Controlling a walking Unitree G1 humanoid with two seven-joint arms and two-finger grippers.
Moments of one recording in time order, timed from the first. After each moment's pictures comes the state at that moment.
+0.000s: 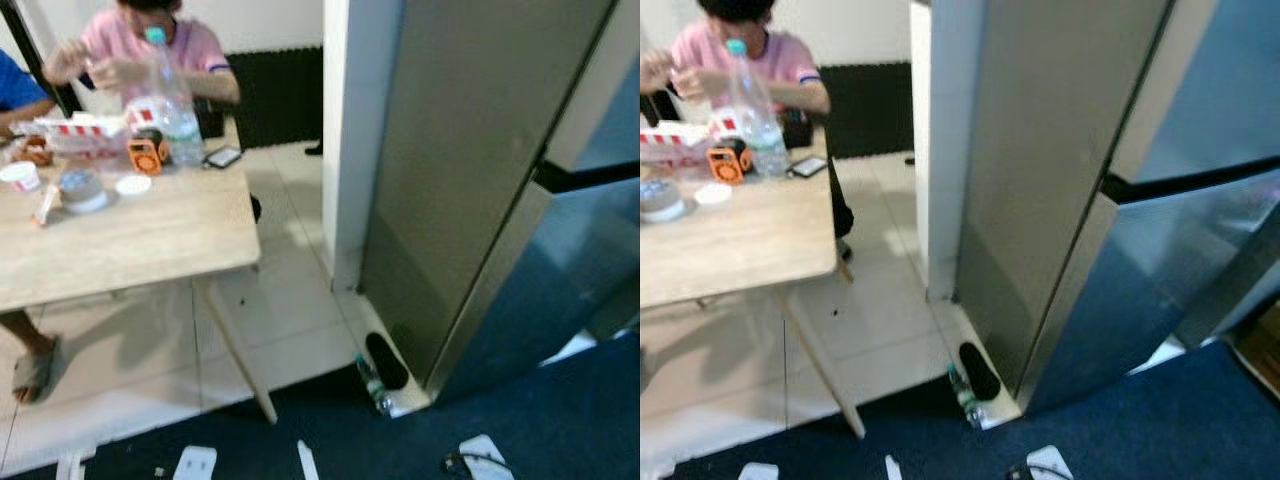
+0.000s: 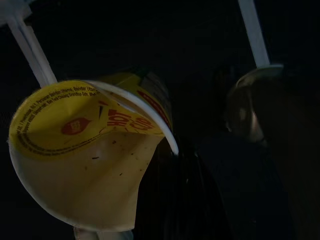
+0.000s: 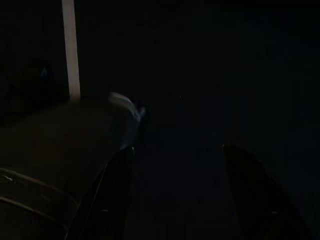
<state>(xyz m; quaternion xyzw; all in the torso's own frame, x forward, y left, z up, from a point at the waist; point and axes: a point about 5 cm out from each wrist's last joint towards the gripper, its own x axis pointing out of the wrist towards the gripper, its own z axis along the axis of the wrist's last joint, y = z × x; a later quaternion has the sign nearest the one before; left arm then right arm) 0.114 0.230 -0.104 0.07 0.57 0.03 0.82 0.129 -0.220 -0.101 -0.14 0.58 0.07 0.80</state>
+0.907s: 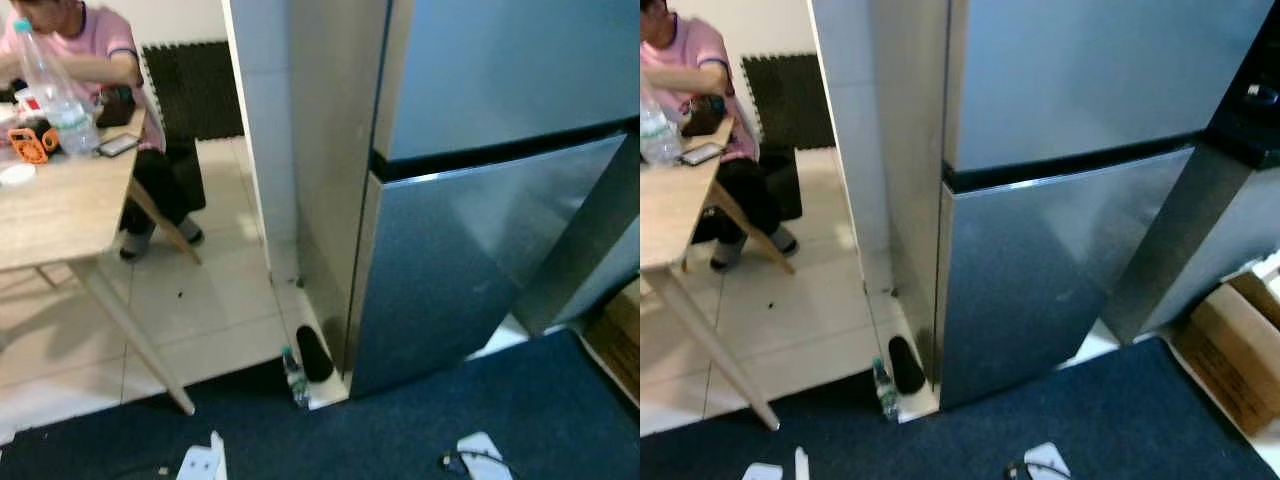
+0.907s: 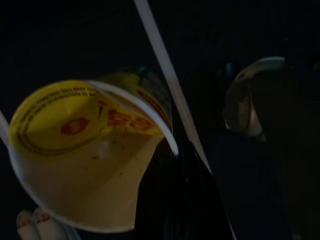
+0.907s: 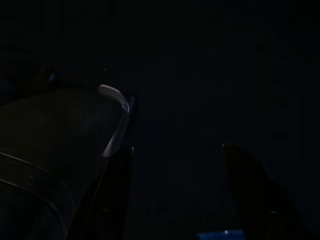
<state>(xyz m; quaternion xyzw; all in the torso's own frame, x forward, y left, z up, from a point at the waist) 0.115 0.222 -0.105 0.07 0.57 0.01 0.82 0.129 -0.222 -0.100 -0.13 0.57 0.08 0.80</state>
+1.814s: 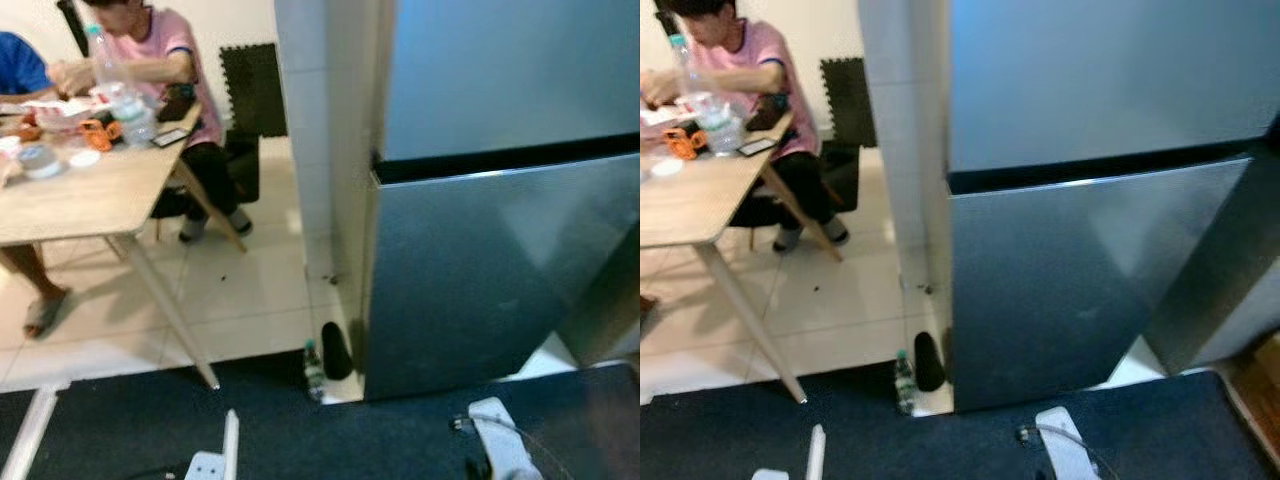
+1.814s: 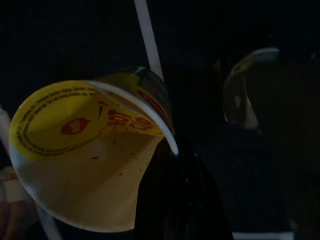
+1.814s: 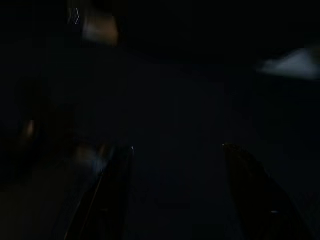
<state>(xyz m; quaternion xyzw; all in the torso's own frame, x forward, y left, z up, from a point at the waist) 0.111 0.224 -0.106 0.07 0.57 0.01 0.82 0.206 -0.222 -0.066 -0.13 0.46 0.07 0.88</state>
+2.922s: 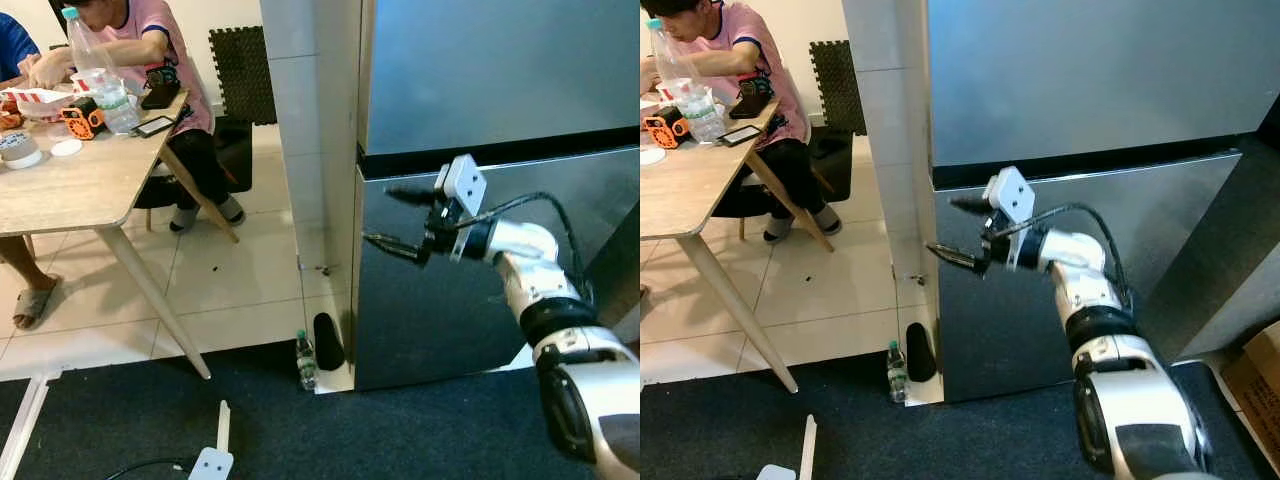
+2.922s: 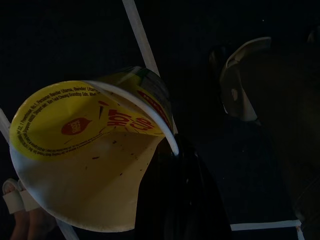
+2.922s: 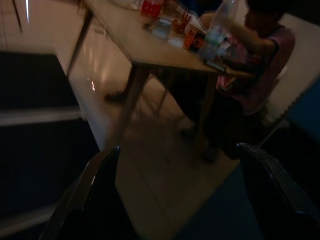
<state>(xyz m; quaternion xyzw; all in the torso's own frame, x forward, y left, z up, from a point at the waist) 0.115 0.220 -0.105 0.11 0.57 -0.04 0.81 0.380 -0.139 0.205 -0.20 -0.02 0.51 0.83</state>
